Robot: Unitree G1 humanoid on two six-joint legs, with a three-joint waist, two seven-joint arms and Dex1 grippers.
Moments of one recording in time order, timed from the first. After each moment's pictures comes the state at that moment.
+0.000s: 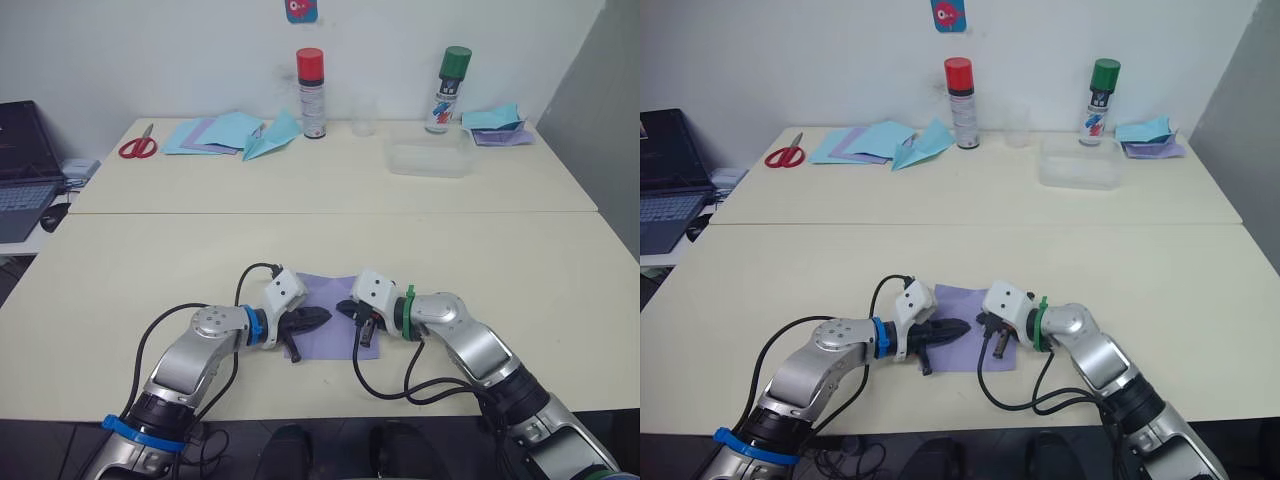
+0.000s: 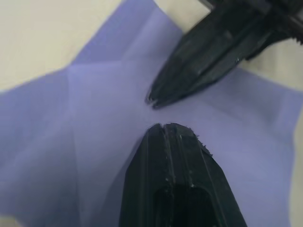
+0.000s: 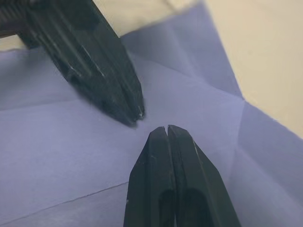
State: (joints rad) left arm -0.24 0.53 -0.21 -0.09 -0.24 0.46 -0.88; right arm -0.42 -0.37 0.48 -0.06 0.02 0.47 0.74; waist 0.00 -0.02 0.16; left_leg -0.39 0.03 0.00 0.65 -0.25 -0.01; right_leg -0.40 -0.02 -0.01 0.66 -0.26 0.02
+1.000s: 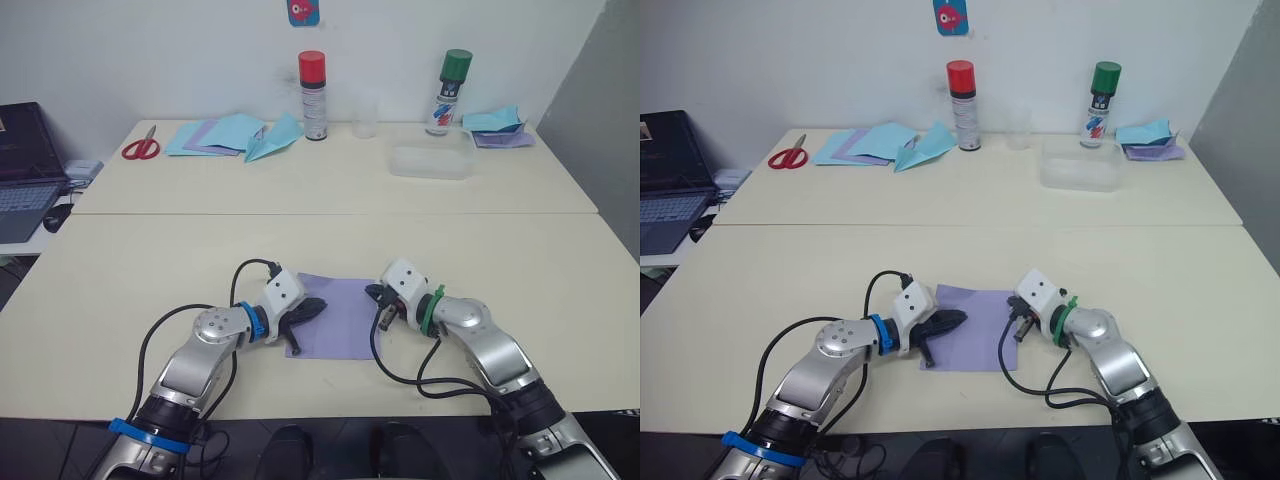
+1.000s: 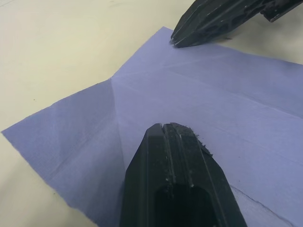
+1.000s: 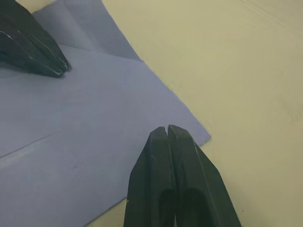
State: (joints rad) left arm -0.23 0.50 -0.22 -0.02 -0.15 0.28 -0.82; right arm -0.31 -0.35 0.28 -0.07 0.07 0.46 0.62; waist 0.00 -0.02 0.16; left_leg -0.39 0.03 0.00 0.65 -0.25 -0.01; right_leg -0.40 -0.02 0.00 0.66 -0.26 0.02
